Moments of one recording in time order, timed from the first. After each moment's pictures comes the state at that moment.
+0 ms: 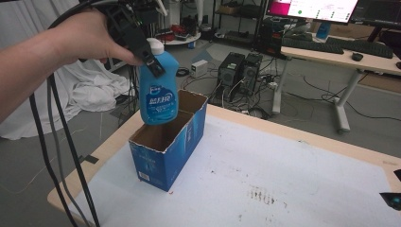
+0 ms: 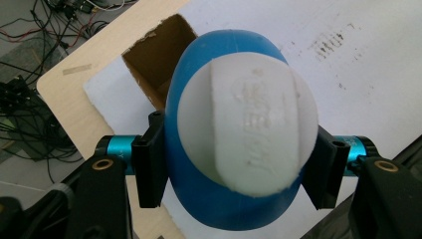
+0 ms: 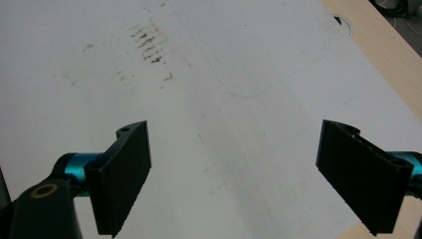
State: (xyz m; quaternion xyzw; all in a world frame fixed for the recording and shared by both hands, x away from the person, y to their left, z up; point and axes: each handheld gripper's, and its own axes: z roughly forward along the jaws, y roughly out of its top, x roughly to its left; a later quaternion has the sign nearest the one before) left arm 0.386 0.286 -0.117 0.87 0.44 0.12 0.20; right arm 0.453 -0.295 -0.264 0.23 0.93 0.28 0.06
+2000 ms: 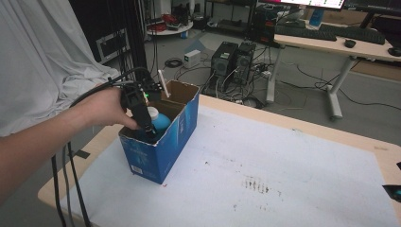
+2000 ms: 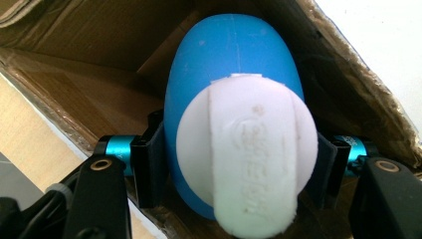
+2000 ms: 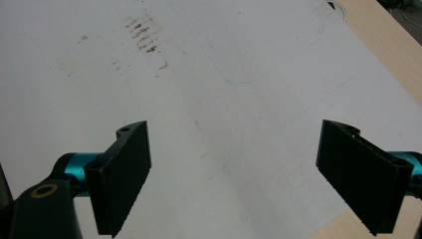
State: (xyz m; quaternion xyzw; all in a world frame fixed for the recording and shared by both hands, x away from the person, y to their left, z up) left arm 0.394 0.269 -0.279 0.90 0.41 0.06 0.11; right arm 0.447 -0.312 -0.268 0.25 0.93 0.28 0.07
